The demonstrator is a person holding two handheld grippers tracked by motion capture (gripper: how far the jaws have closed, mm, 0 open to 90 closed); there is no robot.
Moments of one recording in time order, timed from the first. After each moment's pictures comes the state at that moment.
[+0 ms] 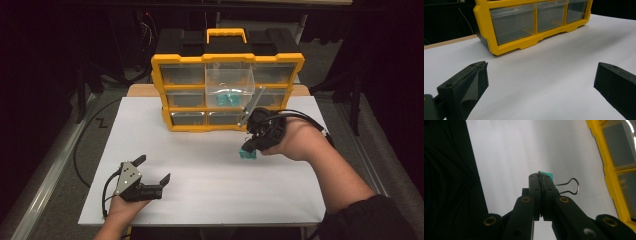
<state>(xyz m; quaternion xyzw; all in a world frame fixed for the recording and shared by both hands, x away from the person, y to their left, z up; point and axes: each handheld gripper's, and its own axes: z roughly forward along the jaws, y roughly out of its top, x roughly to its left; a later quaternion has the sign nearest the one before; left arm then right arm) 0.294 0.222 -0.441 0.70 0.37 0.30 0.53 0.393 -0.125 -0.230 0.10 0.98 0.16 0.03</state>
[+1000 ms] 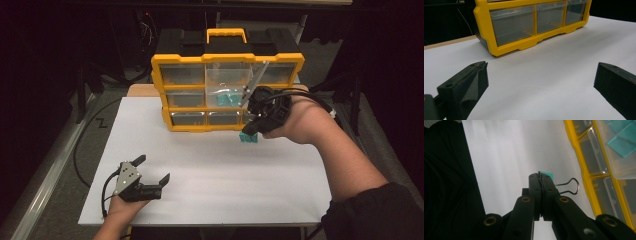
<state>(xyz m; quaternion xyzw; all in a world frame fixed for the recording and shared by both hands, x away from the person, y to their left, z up) 0.293 0.223 -0.440 0.70 0.37 0.30 0.53 0.397 -0.119 -0.178 0.10 0.98 0.16 0.06</state>
